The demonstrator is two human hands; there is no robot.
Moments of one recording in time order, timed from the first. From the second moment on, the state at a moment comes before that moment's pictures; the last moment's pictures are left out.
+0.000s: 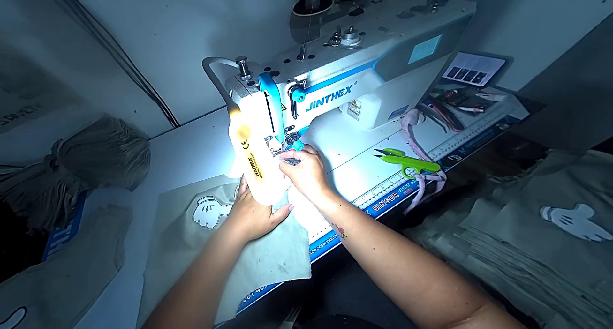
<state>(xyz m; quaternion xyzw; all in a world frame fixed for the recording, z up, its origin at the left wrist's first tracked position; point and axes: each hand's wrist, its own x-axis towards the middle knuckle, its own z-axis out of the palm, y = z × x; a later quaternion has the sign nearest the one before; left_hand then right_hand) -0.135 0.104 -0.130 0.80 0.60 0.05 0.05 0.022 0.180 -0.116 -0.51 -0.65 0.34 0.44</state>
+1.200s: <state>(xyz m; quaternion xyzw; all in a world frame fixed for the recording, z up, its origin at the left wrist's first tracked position) -0.129 0.101 -0.113 0.78 0.62 0.03 0.09 0.047 0.137 -0.133 -0.48 -0.68 0.28 0.48</state>
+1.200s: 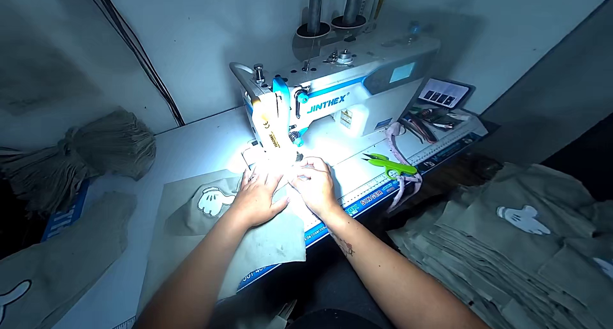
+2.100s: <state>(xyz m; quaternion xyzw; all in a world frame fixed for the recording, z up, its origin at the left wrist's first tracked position) -0.127 0.102 -0.114 0.78 0.62 0.02 0.08 0.048 0.142 -0.137 -0.47 -0.67 0.29 0.50</state>
